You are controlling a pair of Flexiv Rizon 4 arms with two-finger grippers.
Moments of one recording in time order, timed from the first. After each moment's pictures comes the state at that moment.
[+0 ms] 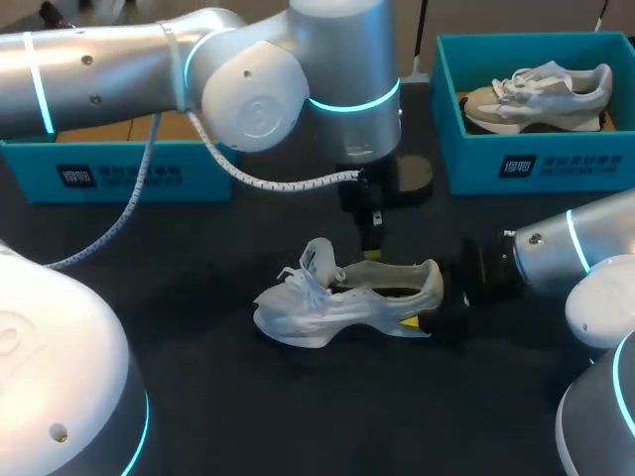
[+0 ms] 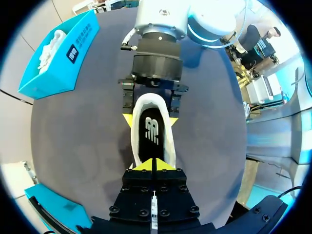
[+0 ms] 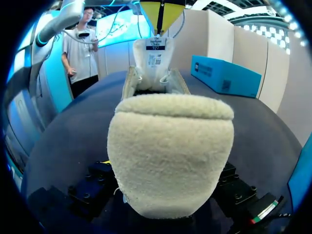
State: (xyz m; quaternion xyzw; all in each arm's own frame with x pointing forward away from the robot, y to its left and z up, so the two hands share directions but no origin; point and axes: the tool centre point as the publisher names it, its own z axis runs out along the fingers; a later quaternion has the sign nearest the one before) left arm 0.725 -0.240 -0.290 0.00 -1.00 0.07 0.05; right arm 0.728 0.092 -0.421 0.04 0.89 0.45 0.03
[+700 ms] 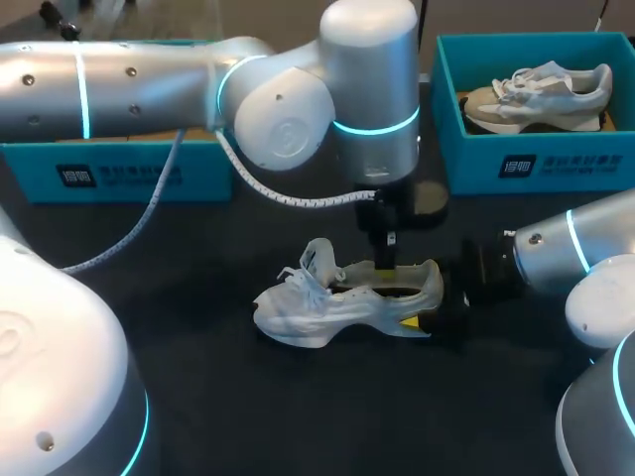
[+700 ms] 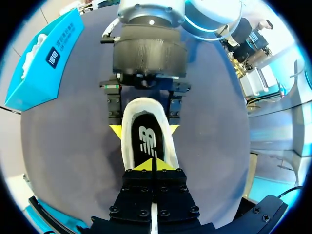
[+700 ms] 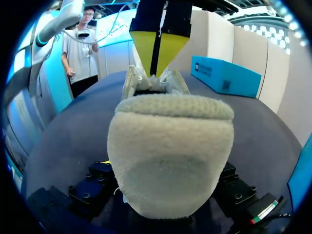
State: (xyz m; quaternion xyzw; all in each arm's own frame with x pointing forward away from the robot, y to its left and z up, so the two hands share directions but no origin) left arm 0.720 -0.261 -0.332 -0.04 -0.99 0.06 0.07; right arm 0.728 0.092 -0.421 0.04 0.89 0.45 0.03
